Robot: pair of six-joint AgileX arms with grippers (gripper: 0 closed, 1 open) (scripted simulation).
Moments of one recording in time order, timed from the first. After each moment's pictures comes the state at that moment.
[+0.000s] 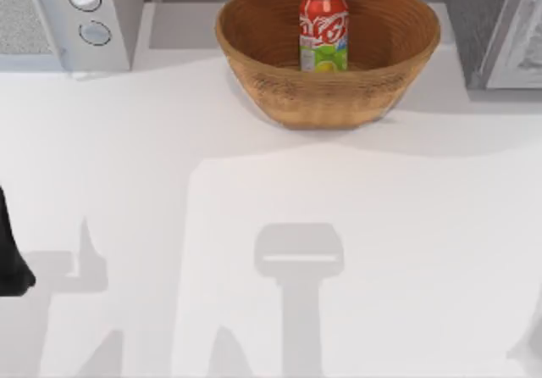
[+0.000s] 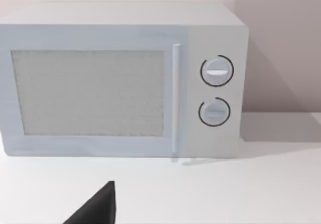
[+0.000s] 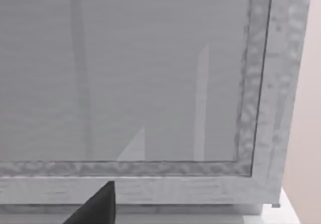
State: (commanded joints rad) left arm 0.00 0.00 0.00 0.00 0.00 0.00; right arm -0.91 1.37 0.33 1.08 -0.89 0.03
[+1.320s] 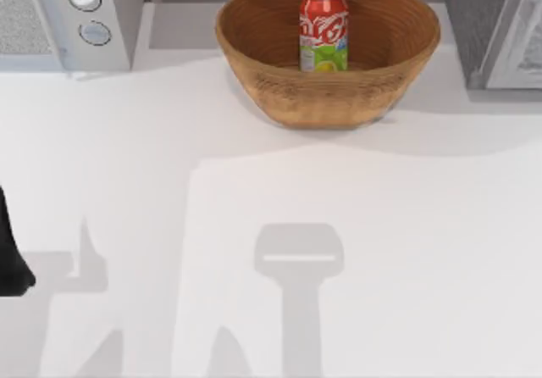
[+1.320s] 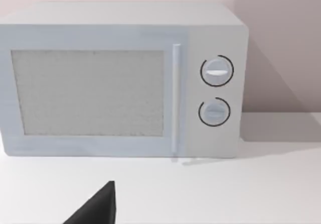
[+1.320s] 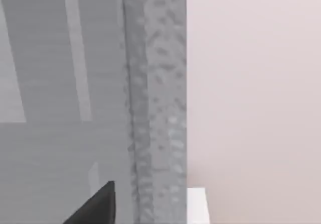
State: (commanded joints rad) left arm 0.00 0.00 0.00 0.00 0.00 0.00; right arm -1.05 1.50 0.92 0.57 -1.04 0.03
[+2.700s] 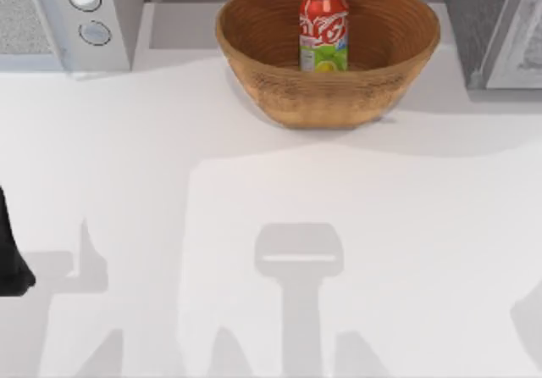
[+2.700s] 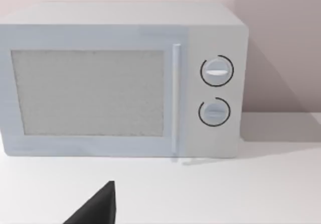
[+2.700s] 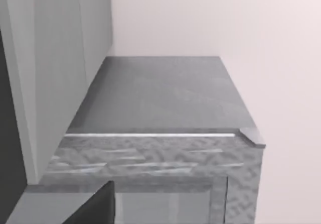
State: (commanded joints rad) left arm 0.00 0.00 0.00 0.00 0.00 0.00; right arm -0.99 1.35 1.75 -0.38 -0.97 0.03
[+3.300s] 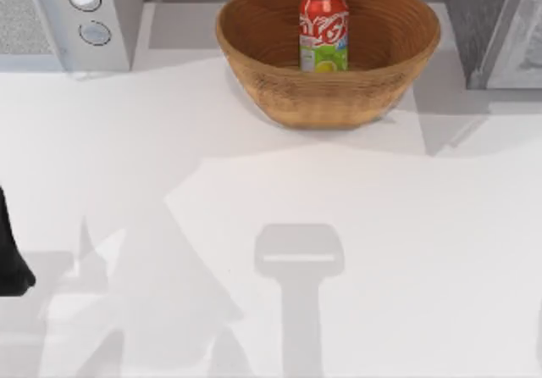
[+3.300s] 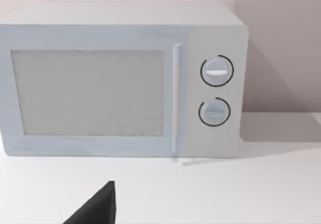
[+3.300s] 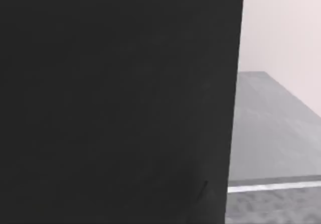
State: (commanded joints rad) left arm 0.00 0.00 0.00 0.00 0.00 0.00; right arm -0.24 1.35 1.78 -0.42 -0.22 0.03
